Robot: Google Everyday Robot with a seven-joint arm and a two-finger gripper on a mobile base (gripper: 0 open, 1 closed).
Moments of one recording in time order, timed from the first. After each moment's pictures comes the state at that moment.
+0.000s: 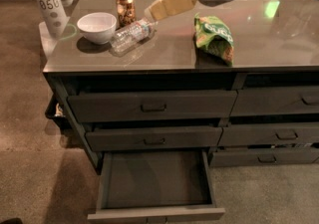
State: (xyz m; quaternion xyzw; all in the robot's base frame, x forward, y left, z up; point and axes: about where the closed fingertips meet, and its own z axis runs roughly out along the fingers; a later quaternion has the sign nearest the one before) arm 0.612 -0.046 1.035 -0.37 0.79 0.16 0.46
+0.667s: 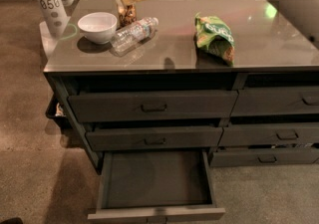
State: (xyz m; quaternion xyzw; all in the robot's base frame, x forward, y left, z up) arm 0.697 0.020 1.036 -0.34 0.77 0.16 0.52
